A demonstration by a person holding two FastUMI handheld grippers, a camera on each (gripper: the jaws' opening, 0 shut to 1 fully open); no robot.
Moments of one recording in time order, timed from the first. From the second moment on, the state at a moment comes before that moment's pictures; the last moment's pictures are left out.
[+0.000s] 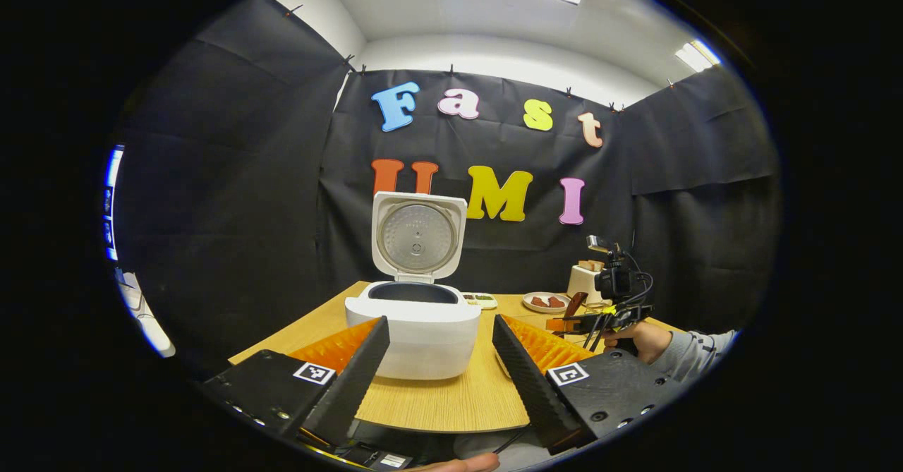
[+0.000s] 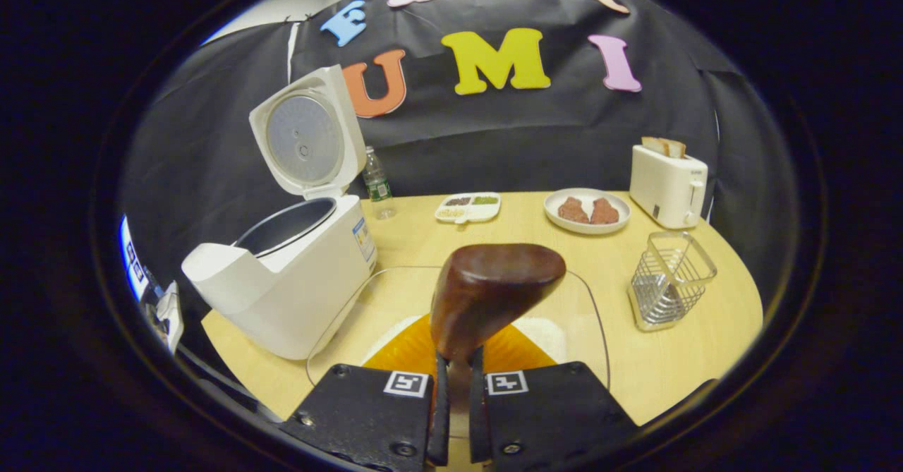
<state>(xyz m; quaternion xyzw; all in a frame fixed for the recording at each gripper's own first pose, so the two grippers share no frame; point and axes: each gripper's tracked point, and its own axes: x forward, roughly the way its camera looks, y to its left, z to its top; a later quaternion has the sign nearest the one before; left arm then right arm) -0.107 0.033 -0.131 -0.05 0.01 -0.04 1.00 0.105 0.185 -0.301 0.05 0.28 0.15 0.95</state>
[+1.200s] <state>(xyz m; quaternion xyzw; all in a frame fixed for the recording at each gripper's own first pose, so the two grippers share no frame) -0.107 0.023 -0.139 -0.03 0.04 -0.07 1.00 0.106 0.151 -0.252 0.47 0.30 0.19 0.81</state>
